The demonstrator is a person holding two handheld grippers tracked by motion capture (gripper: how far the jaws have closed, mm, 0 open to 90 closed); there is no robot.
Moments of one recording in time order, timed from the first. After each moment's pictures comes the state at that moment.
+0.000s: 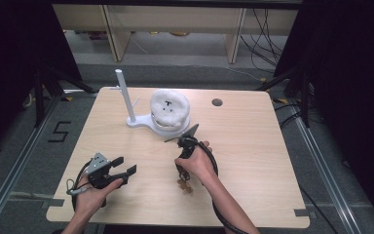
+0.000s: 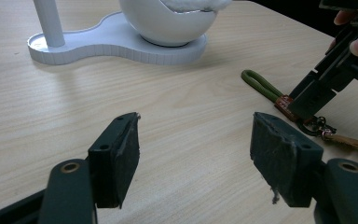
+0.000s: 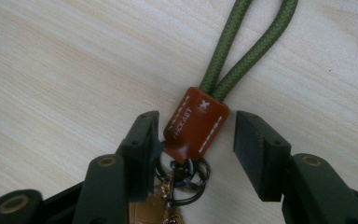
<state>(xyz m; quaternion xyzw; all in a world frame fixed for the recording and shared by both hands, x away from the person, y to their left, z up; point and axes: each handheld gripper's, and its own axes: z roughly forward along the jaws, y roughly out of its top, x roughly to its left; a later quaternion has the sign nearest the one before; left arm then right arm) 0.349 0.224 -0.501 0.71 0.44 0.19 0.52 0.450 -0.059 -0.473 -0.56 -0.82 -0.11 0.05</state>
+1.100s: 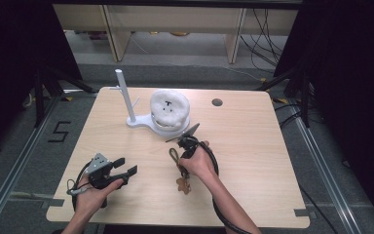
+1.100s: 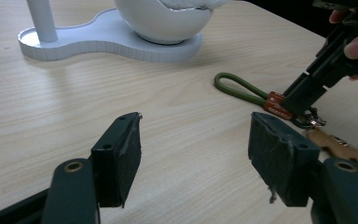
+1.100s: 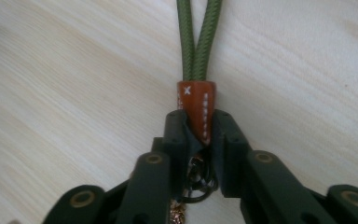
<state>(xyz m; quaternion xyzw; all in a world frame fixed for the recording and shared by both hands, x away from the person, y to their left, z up) 0.349 0.223 -0.504 0.71 0.44 0.17 0.53 0.453 -0.067 -0.473 -0.51 -0.84 -0.15 0.06</state>
